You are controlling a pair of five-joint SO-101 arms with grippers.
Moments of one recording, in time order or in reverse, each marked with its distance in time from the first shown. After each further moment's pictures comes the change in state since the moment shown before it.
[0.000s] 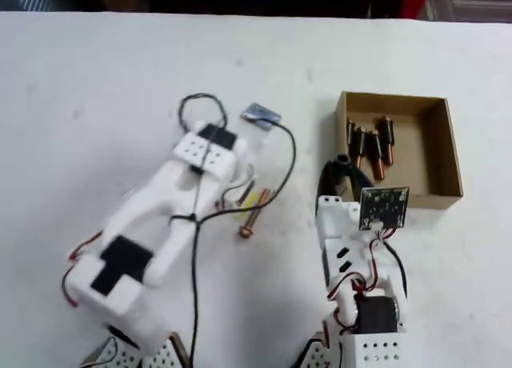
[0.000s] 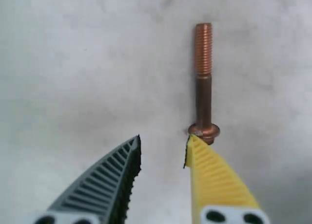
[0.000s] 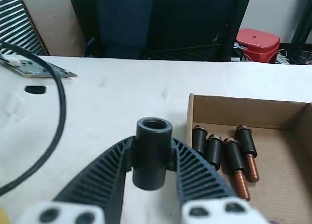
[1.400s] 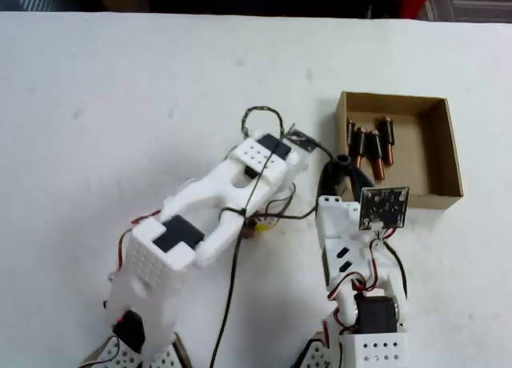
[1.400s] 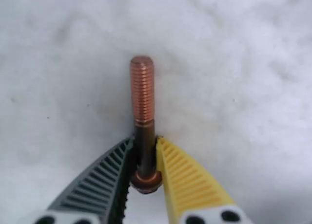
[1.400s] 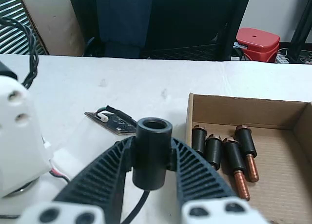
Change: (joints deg) left arm 8.8 23.6 -17.9 4.0 6.8; right arm 0.0 0.0 0.0 0.0 0.0
